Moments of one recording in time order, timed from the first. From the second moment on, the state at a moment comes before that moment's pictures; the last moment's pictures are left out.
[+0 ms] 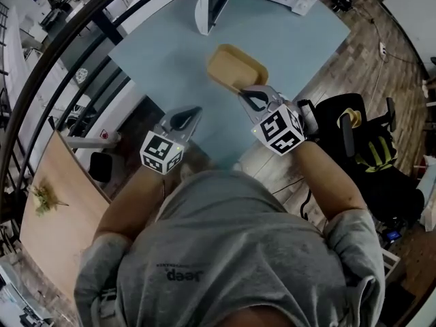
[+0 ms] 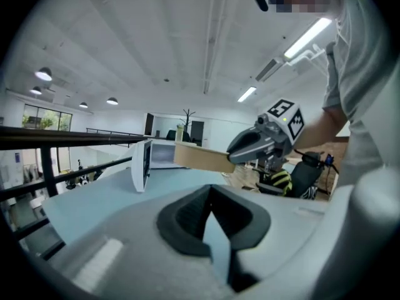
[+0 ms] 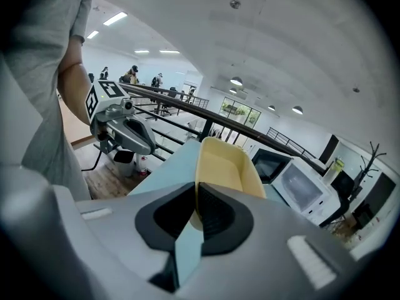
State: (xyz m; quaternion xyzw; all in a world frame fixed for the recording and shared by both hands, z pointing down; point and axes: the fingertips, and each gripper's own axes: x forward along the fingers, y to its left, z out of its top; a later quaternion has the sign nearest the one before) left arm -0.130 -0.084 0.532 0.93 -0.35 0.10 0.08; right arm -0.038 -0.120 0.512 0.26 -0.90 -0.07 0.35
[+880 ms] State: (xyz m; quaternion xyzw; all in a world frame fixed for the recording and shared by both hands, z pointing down) left arm -0.129 -0.064 0.628 0.91 -0.34 0.16 0.16; right arm -0.031 -0.064 0.672 0.20 -0.88 -0.02 0.44
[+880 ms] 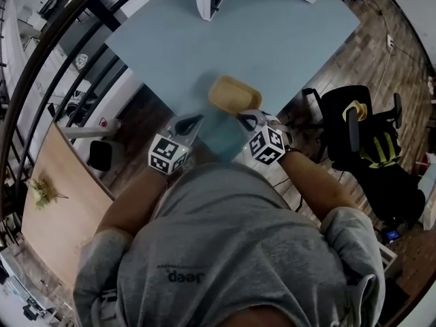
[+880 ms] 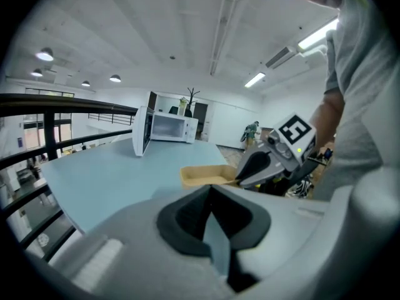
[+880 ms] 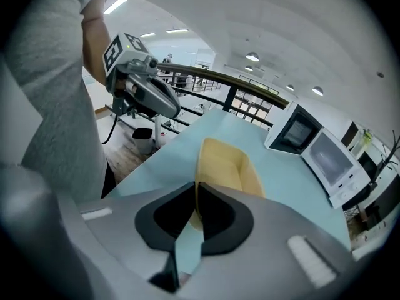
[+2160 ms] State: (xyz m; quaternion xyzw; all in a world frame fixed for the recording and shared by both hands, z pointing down) left arm -0.133 -0.072 0.627 0.91 -0.34 0.16 0.16; right arm -0.047 -0.062 0.699 0.18 -0.88 0.04 0.44
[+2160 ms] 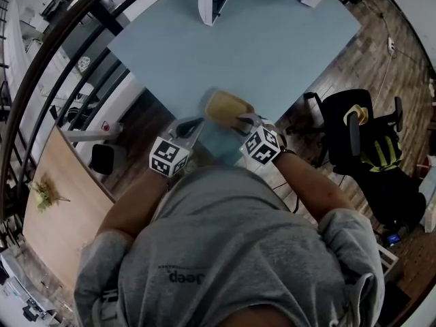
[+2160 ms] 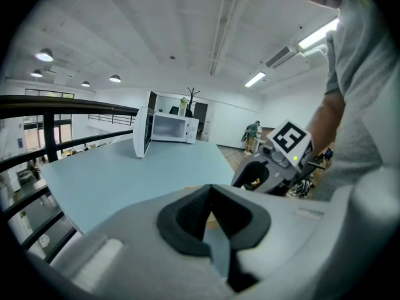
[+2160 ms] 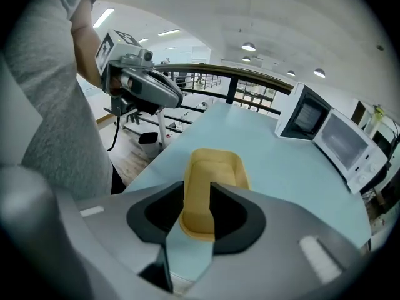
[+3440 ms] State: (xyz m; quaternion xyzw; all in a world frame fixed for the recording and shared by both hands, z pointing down) left arm -0.128 -0.089 0.565 0.92 -0.34 0.12 0.12; right arm -0.037 -0.080 0.642 0.21 -0.89 0.04 0.40
